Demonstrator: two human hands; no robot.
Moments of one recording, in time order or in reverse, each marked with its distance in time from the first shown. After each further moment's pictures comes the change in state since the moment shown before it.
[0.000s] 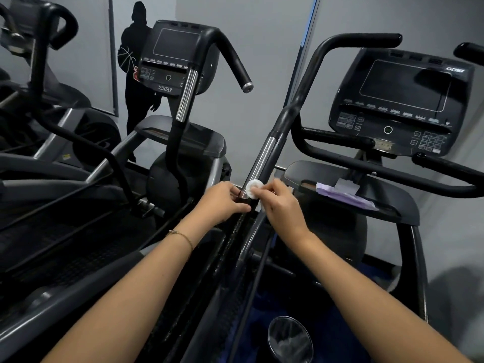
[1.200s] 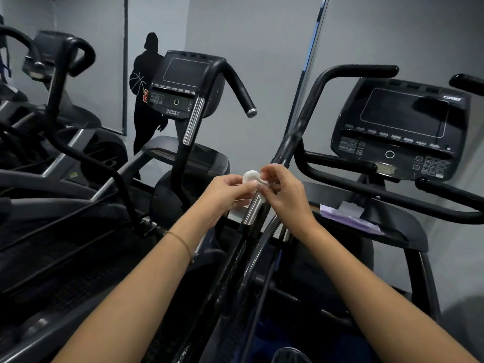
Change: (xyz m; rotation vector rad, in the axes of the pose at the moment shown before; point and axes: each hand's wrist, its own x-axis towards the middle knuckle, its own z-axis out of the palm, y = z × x) left_hand 0.020 0.026 -0.031 -0.775 -0.076 0.062; right_hand 0.065 -0.010 -0.031 0.467 0.069 0.206
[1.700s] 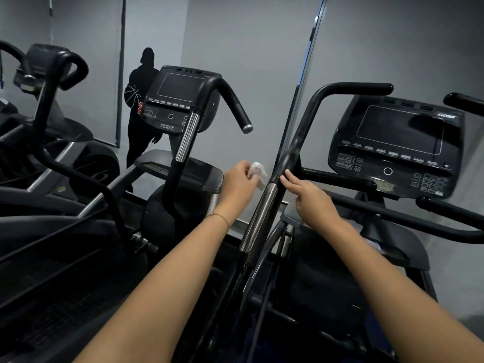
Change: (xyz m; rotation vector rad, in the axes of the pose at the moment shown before) left_hand 0.091 0.012 0.026 0.588 0.378 0.342; right_hand 0.048 0.054 -0.043 -0.718 -0.325 0.181
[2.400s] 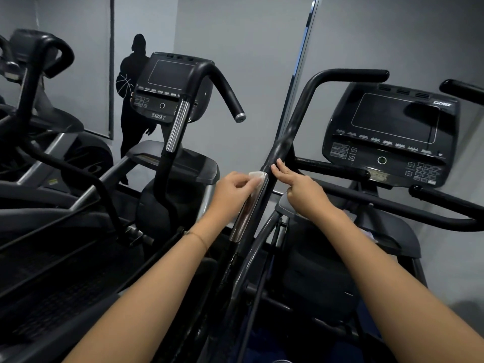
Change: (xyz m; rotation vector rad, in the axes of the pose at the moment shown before) left_hand -0.038 -0.013 0.005 -0.286 -0.125 -0.030; right_hand -0.005 -0.001 -0.007 0.094 -0.065 0.060
